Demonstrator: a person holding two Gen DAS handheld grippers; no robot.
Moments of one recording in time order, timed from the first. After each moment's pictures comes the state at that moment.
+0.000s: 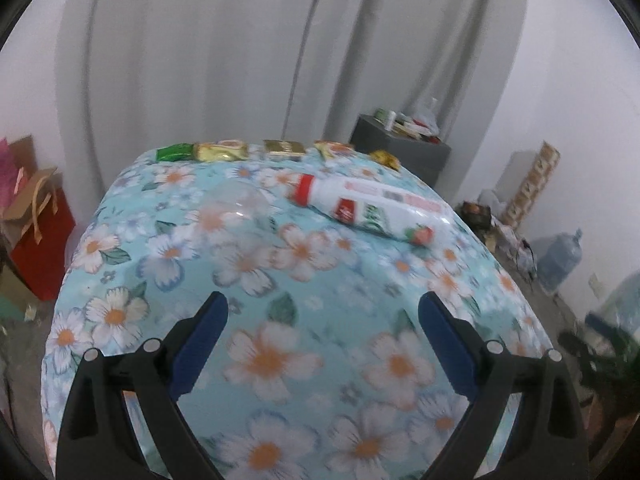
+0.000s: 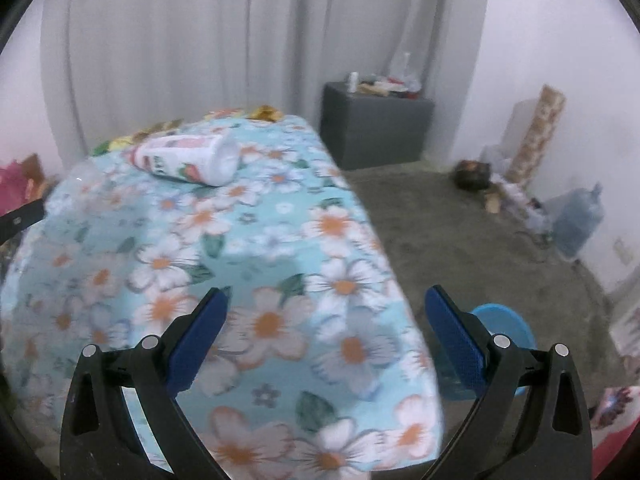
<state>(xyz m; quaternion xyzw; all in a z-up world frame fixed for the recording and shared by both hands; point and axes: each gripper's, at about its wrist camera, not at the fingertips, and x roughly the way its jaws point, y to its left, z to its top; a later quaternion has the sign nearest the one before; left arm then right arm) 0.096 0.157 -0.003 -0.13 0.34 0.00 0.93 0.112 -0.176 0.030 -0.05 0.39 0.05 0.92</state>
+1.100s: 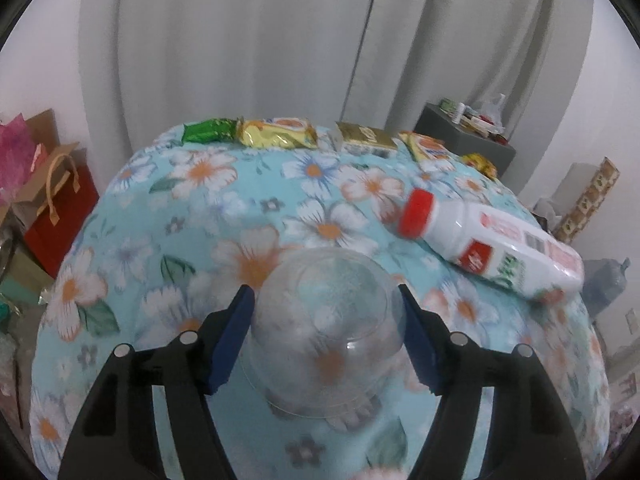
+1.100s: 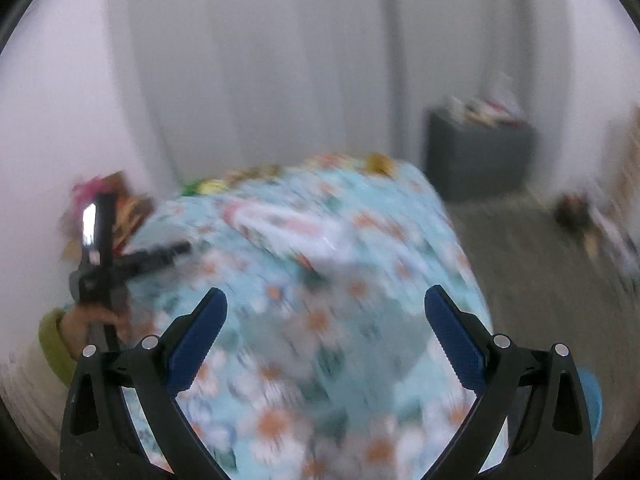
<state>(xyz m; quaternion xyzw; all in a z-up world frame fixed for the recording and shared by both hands) 0.196 0.207 -0.055 -0.13 0.38 0.07 0.91 0.196 -0.095 0.069 -0.03 0.35 0.26 0.90</state>
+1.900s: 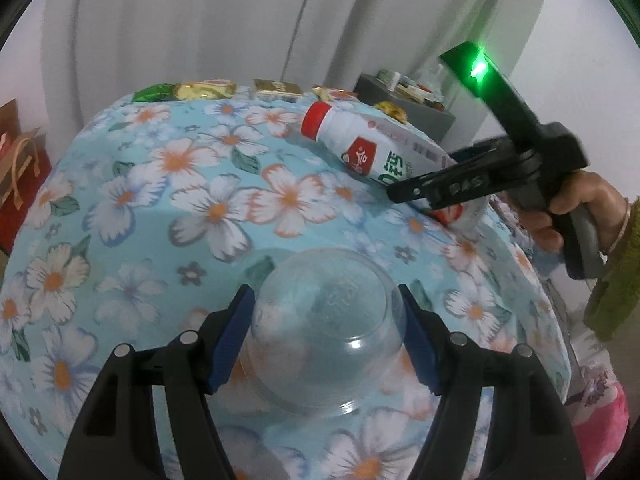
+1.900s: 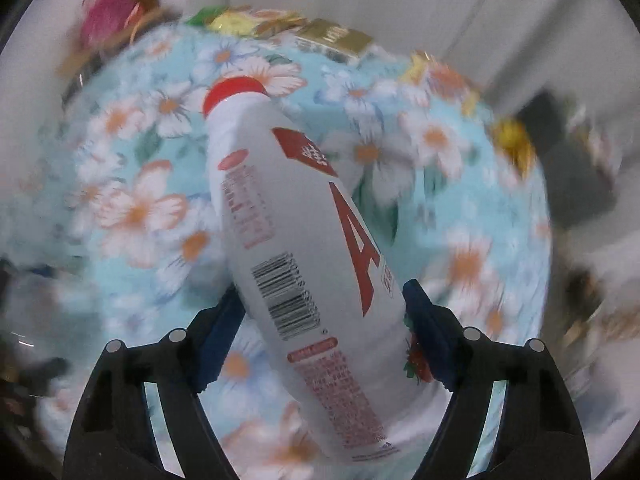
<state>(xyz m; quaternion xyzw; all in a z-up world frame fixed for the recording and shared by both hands) 0.122 0.137 -0.052 -0.14 0.40 -0.03 0.90 0.308 0.025 -0.020 -0.26 0.53 0.31 0.74</state>
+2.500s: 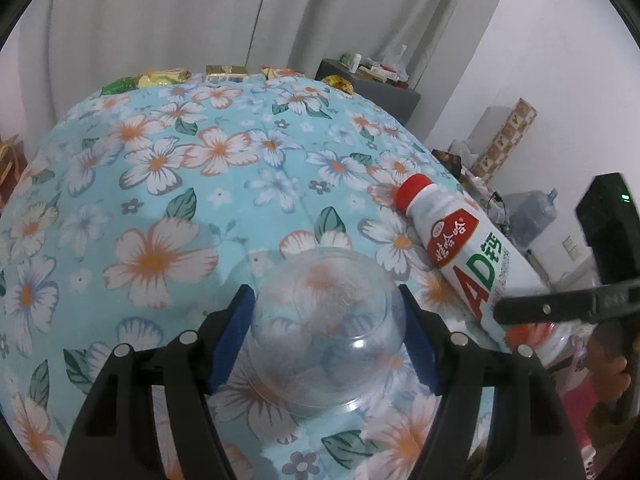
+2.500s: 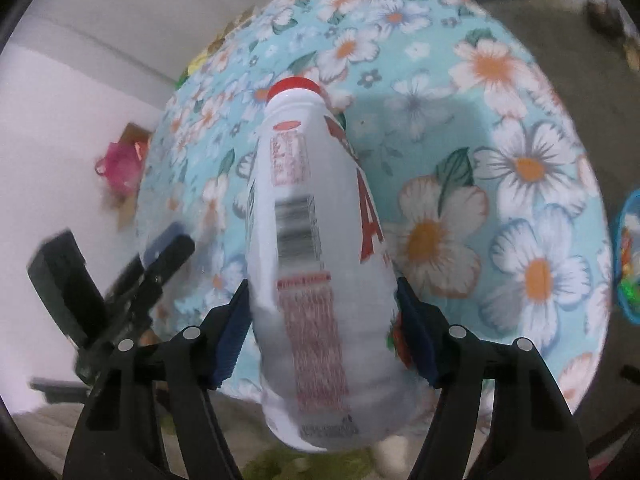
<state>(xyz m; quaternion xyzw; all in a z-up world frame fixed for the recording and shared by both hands) 0.080 0.086 -0.054 -0.12 0.42 -0.08 0.90 0.121 -0.172 -0.024 0.11 0.63 0.26 0.72</state>
